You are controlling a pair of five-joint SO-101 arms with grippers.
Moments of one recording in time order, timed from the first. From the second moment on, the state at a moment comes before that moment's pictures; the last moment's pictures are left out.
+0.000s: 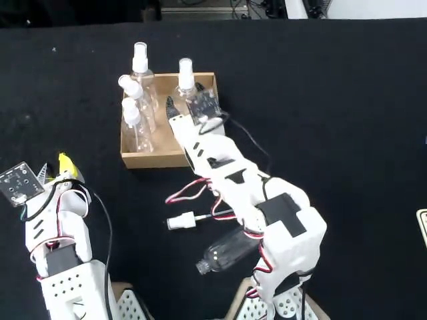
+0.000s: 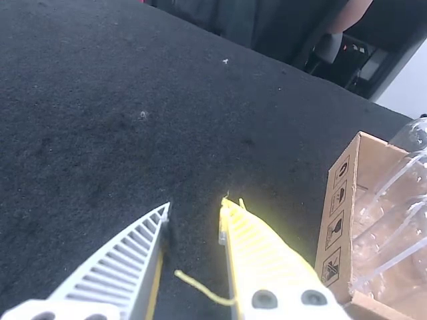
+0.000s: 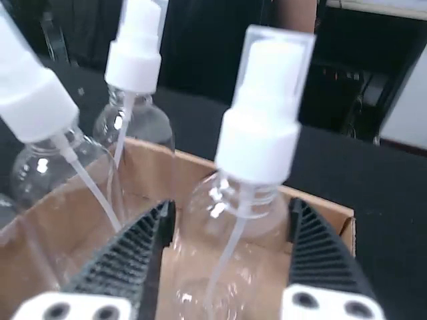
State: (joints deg) left arm -27.9 -92.8 96.6 24.0 11.5; right arm -24.7 17.1 42.8 -36.5 3.8
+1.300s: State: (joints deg) left arm -27.9 -92.8 96.6 23.9 11.5; right arm -24.7 2.7 52.7 -32.5 3.6
